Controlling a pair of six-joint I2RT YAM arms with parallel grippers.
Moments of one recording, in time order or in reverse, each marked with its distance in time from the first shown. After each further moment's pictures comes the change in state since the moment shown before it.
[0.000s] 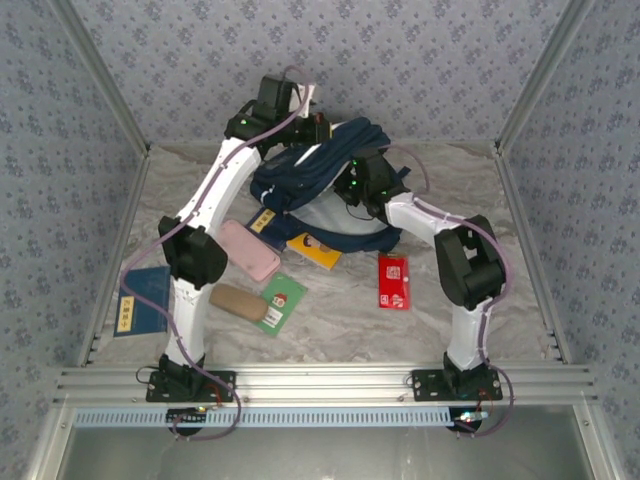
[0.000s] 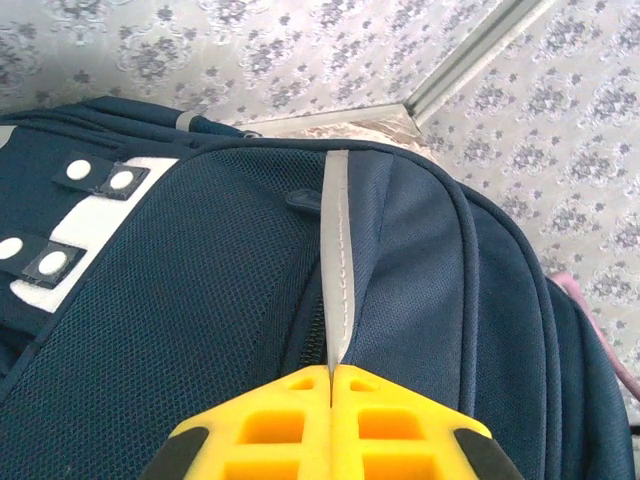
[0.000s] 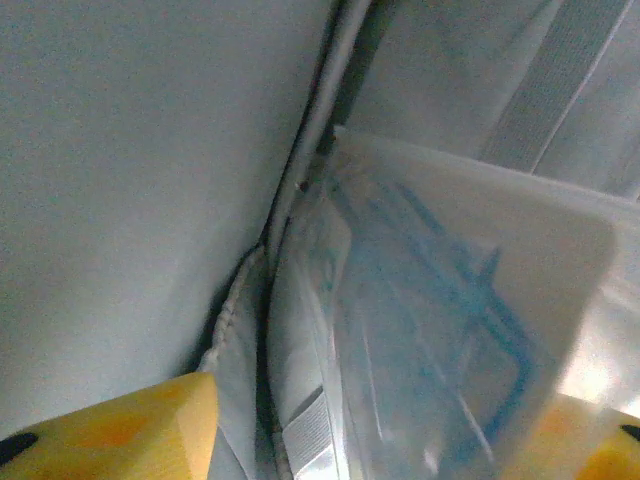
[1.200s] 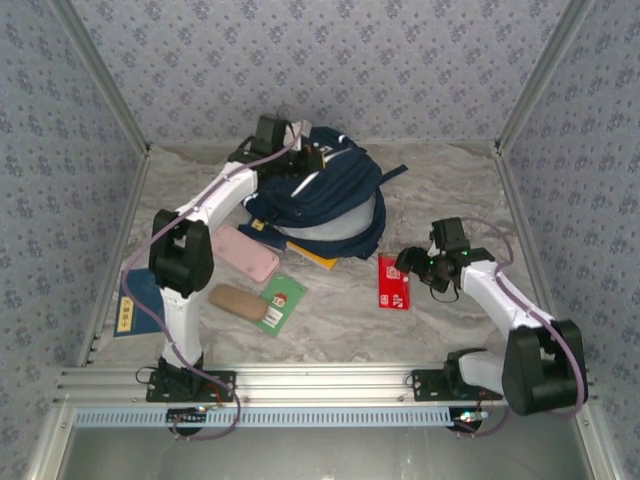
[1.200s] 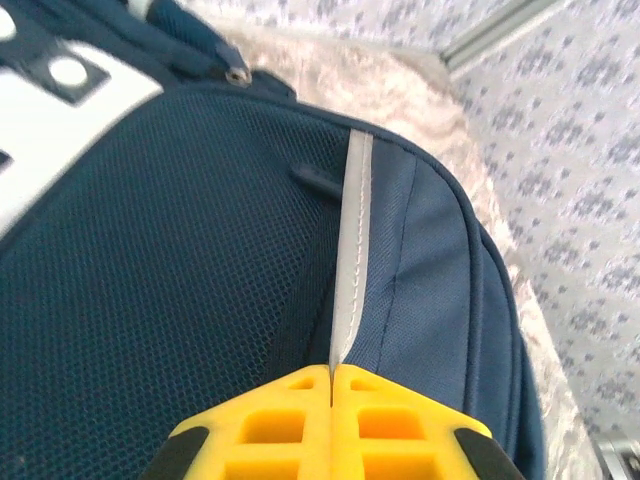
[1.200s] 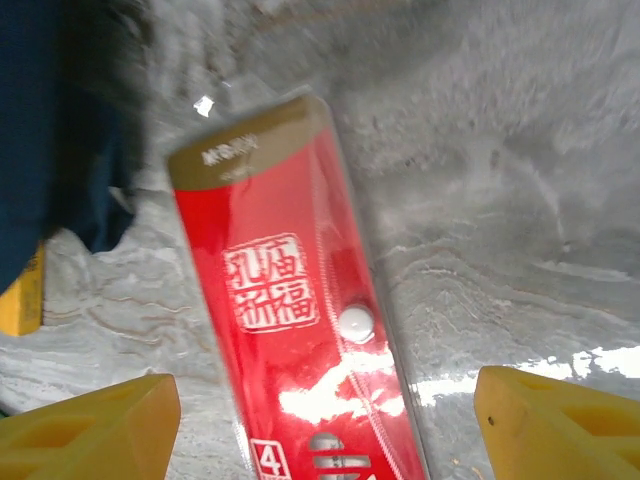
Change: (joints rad) left arm 0.011 -0.132 -0.600 0.395 0.073 -0.132; right arm -0.325 -0.696 -0.729 -0.576 -0.054 -0.408
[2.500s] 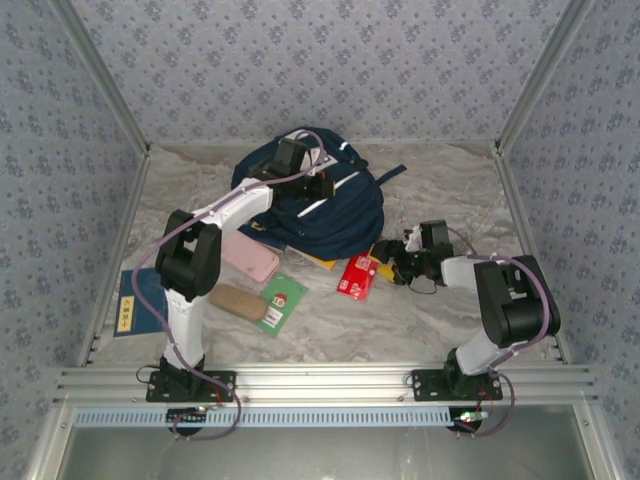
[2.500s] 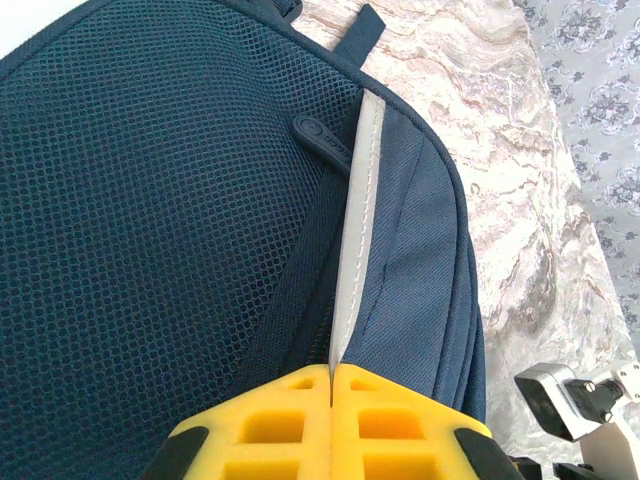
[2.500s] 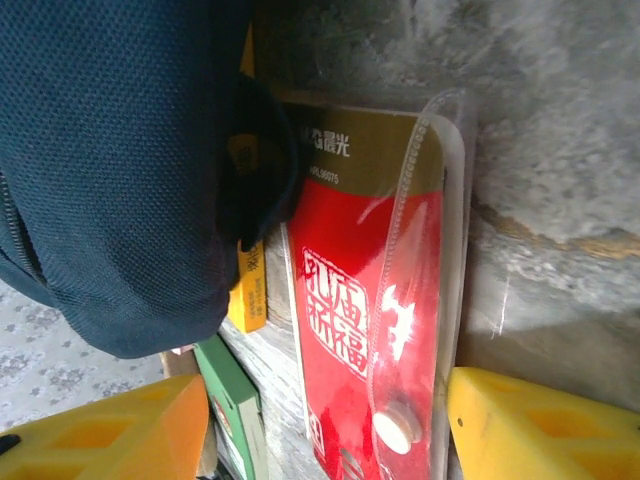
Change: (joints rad) left arm -0.077 0.000 -0.140 0.043 -0.077 0.011; right arm 0.024 0.353 -0.107 0.727 -0.510 0.323
